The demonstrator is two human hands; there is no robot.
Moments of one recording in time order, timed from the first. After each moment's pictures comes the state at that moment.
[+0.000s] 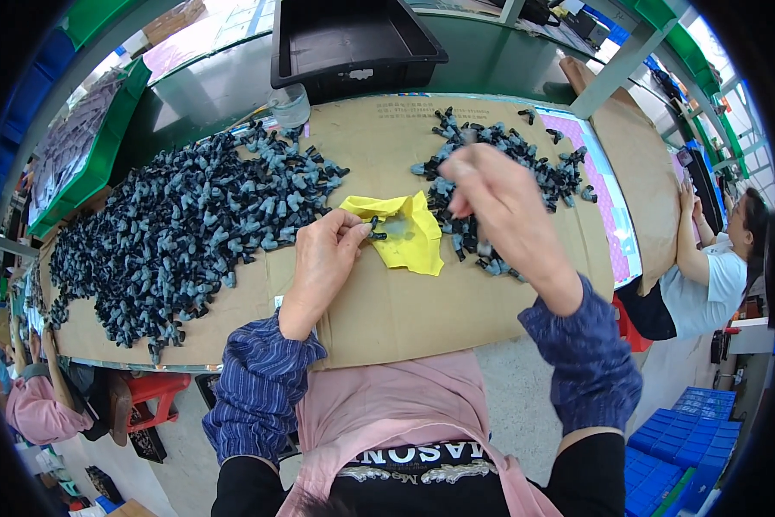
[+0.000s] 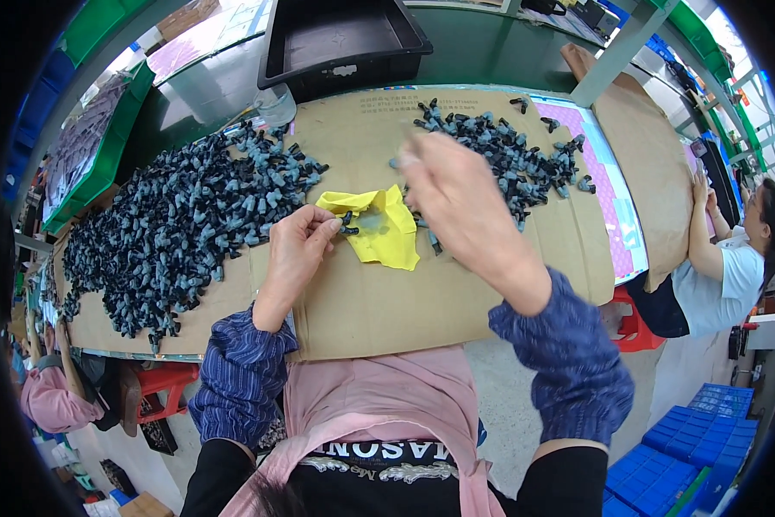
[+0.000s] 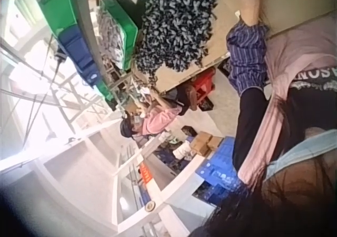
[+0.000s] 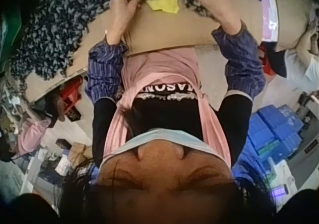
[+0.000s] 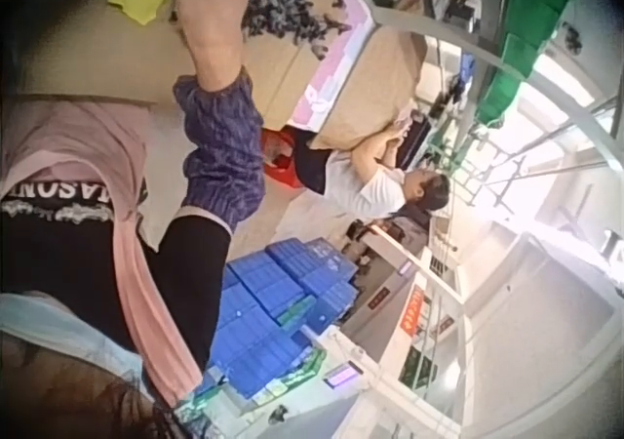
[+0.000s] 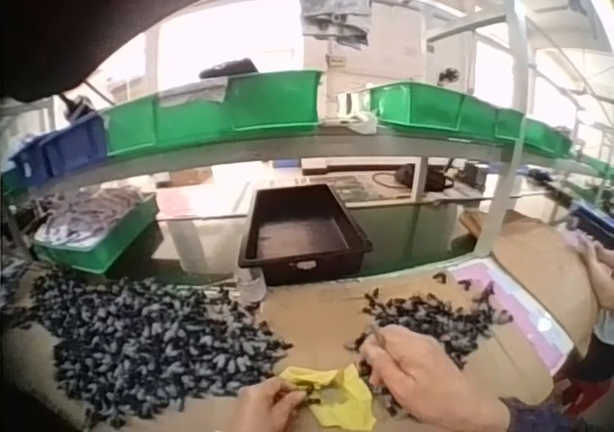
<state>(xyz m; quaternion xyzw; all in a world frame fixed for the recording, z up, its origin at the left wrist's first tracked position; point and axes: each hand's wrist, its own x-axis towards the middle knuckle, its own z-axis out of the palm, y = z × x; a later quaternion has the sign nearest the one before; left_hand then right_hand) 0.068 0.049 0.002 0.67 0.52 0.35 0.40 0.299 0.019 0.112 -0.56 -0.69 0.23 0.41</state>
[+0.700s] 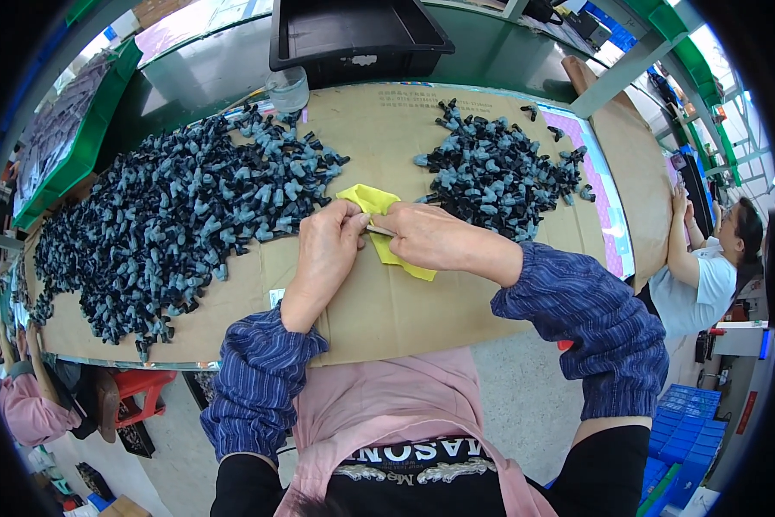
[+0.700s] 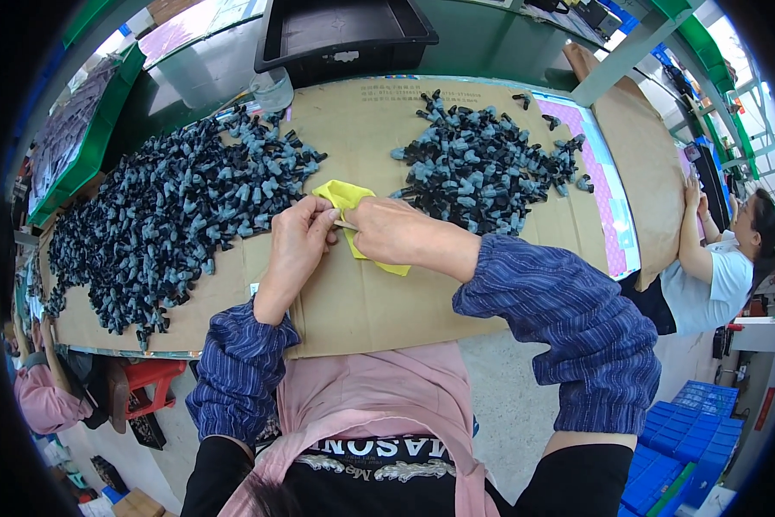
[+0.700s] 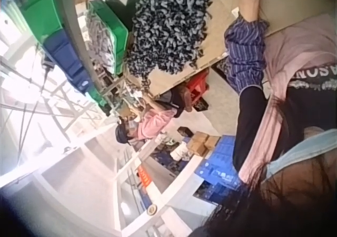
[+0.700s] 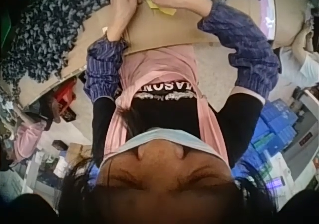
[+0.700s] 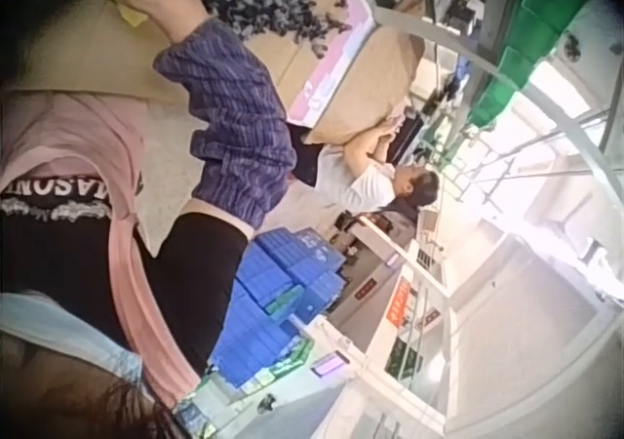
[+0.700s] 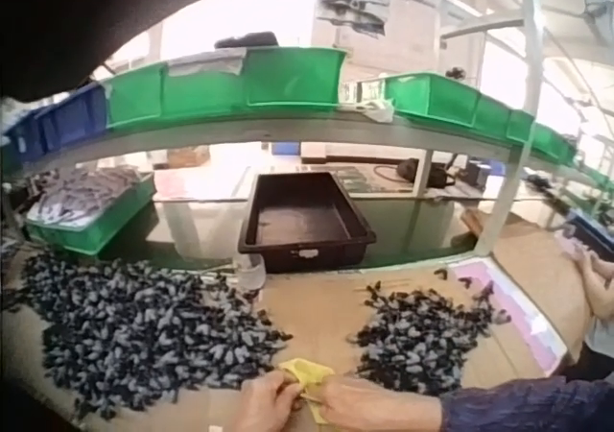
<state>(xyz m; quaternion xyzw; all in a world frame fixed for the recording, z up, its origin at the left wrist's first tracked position) 0.070 0.054 -0.014 0.65 0.51 0.37 0.42 0.247 0.053 0.055 -0.52 -0.77 0.36 -0.08</state>
